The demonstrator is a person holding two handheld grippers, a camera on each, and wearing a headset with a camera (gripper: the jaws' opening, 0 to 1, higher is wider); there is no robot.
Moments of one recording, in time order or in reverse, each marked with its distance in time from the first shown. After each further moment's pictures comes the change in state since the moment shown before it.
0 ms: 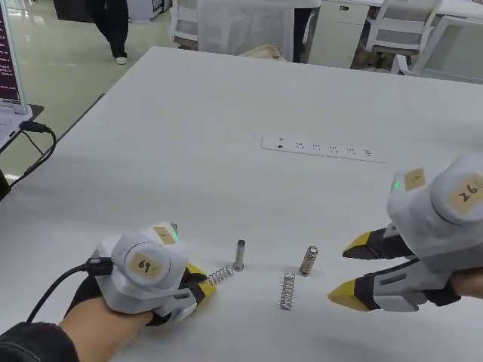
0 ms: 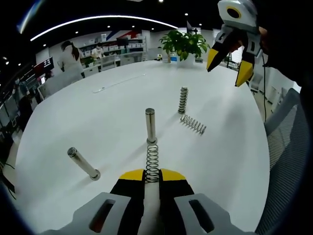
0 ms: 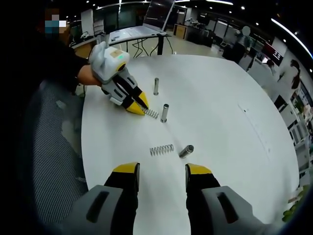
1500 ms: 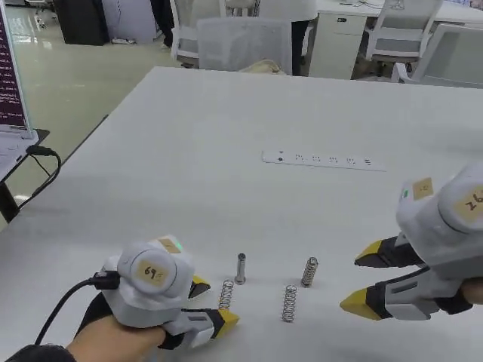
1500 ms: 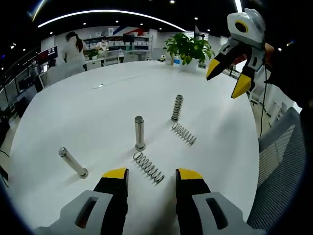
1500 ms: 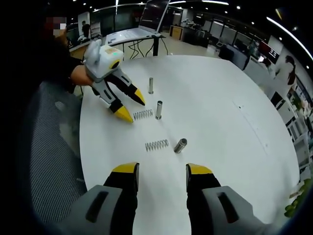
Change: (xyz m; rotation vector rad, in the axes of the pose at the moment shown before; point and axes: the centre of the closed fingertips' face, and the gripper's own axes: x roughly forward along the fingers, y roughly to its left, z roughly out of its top) left arm 0.001 -0.019 0.011 -0.103 0.010 -0.023; right arm -0.007 -0.009 -0.011 0.027 -0.016 -0.019
